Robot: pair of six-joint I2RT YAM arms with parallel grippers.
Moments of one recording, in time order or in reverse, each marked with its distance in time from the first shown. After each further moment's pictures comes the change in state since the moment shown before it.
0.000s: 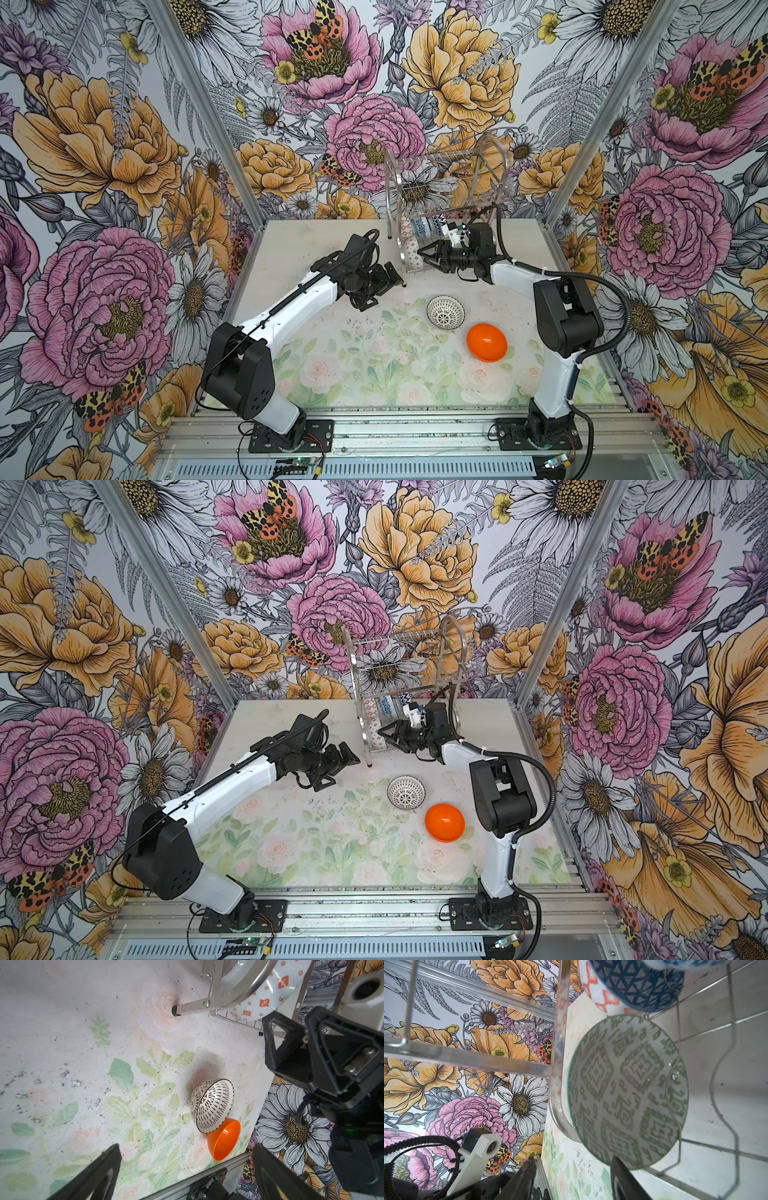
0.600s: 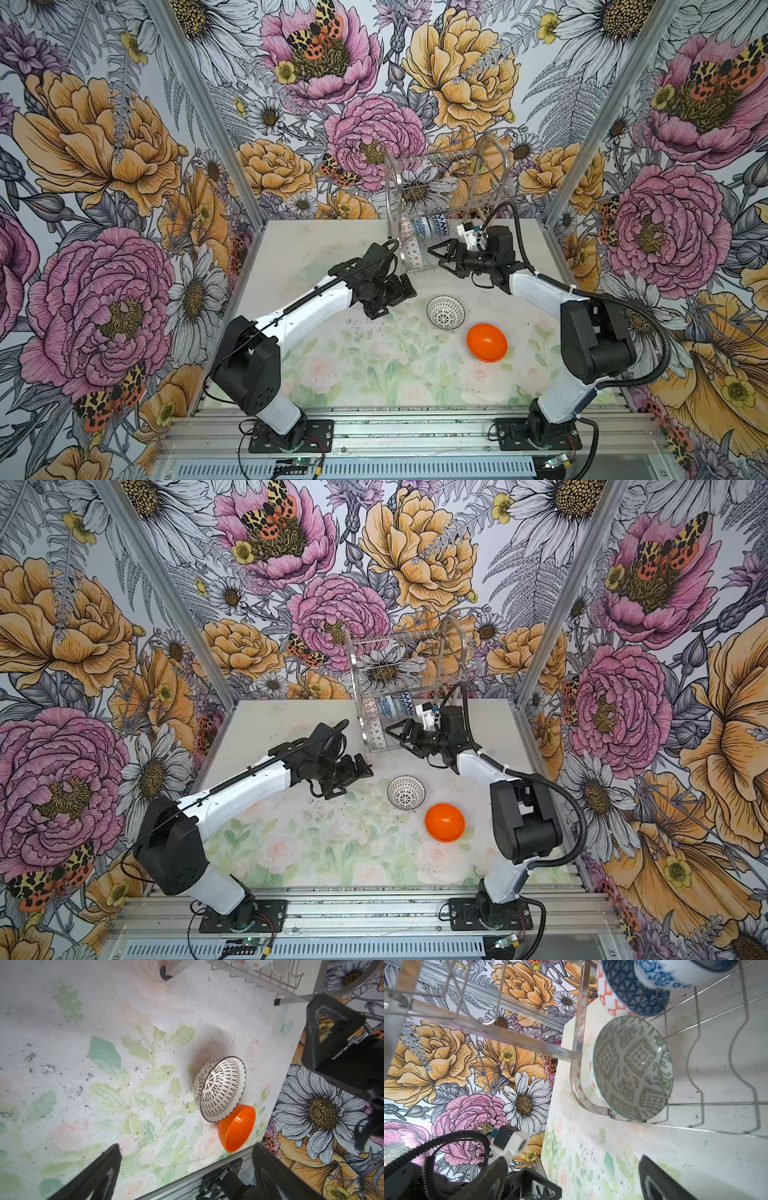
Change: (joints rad) left arm -0.130 0.060 0.002 0.000 -0.040 0.016; right arm -0.049 -0.249 -0.183 -0.027 0.030 -0.039
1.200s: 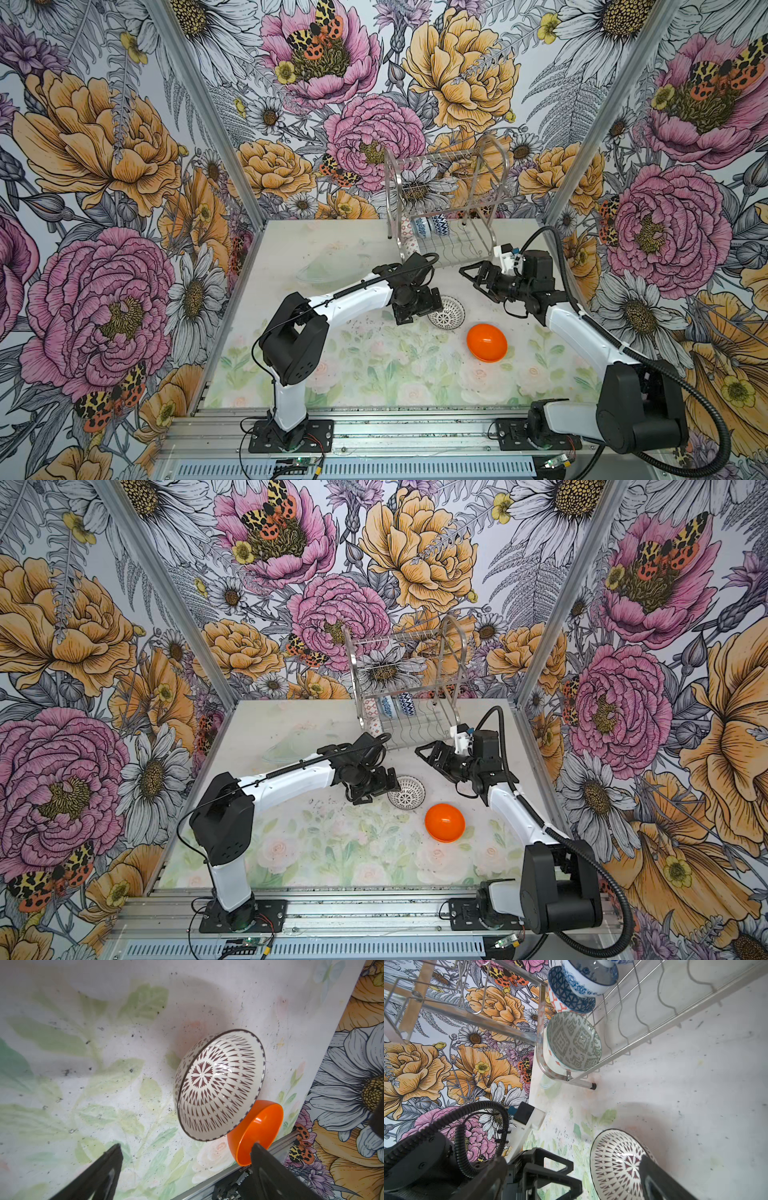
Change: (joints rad) left arm -0.148 0.301 0.196 0.003 -0.013 0.034; right arm -0.149 -0.400 -0.285 -0.259 0.101 -0.123
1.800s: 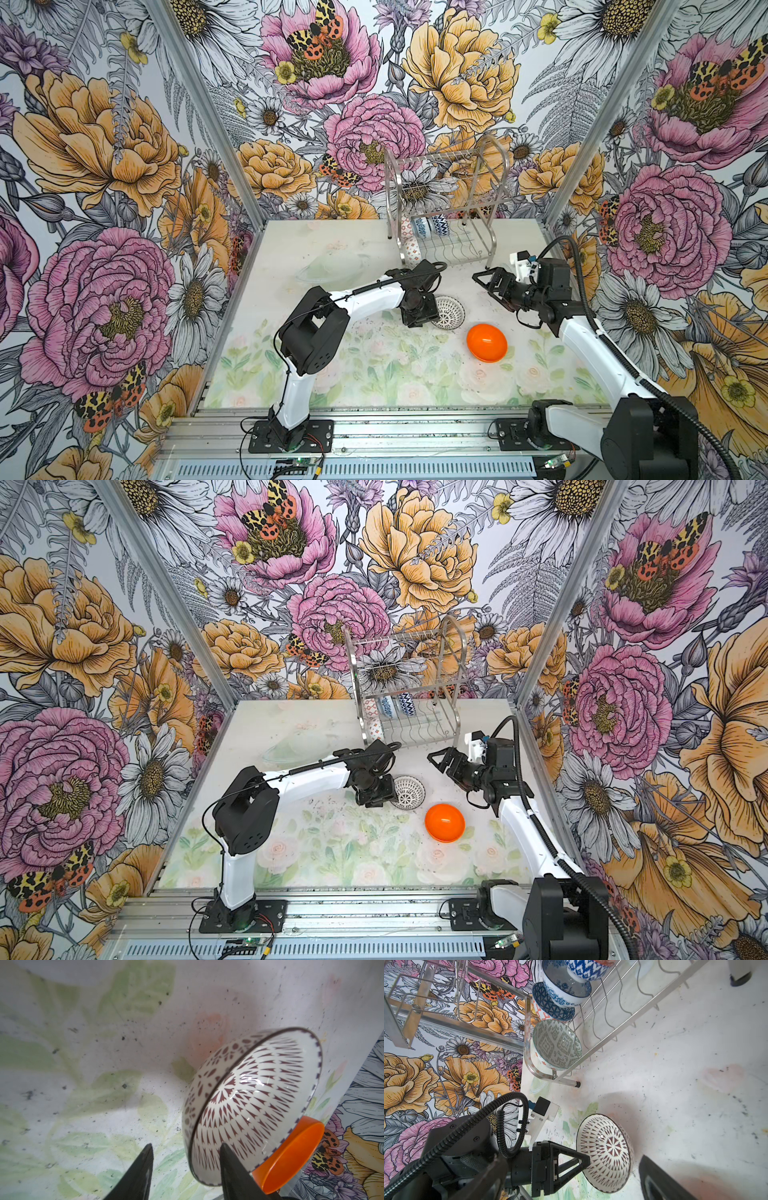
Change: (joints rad) left arm -0.011 0.098 0.028 -0.002 -0.001 0.023; right arm -0.067 -0.120 -0.028 -0.134 0.034 -0.034
